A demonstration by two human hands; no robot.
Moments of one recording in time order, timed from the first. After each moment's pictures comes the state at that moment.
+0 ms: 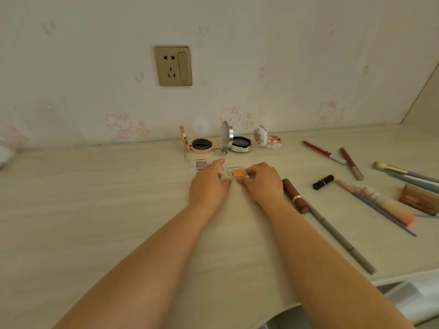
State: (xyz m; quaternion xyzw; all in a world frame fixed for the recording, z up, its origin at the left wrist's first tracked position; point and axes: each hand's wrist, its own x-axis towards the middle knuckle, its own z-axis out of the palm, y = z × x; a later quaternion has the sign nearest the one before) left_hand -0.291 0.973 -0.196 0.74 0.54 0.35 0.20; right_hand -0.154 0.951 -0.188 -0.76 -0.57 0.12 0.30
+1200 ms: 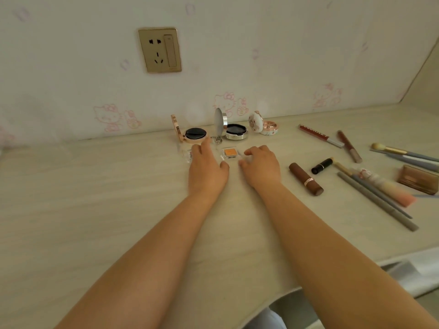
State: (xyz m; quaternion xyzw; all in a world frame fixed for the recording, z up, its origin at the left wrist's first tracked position) left_hand -0.276 0.974 -0.186 0.72 0.57 0.37 0.16; right_hand -0.150 0.966 -0.193 -0.78 -0.56 0.07 0.28
